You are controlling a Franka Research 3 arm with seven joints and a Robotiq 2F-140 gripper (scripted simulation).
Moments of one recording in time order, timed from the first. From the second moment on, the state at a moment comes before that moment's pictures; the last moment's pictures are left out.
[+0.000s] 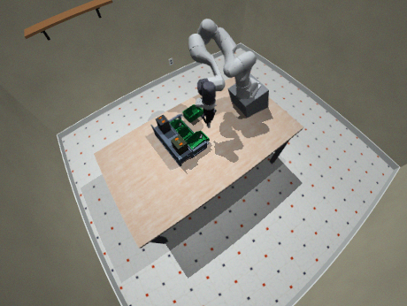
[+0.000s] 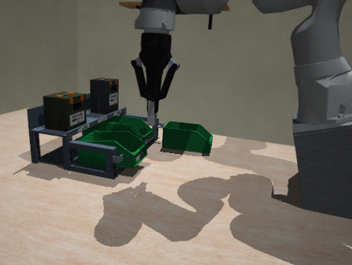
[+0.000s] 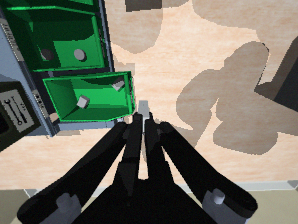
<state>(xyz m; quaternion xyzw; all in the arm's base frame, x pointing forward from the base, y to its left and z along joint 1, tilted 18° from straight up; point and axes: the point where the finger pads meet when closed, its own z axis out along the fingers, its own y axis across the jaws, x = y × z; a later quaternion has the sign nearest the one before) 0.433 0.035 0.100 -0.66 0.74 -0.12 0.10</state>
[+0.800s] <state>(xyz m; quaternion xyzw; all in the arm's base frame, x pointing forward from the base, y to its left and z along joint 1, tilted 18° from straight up) 0.439 0.029 0.065 -0.68 0.71 -0.12 0.08</state>
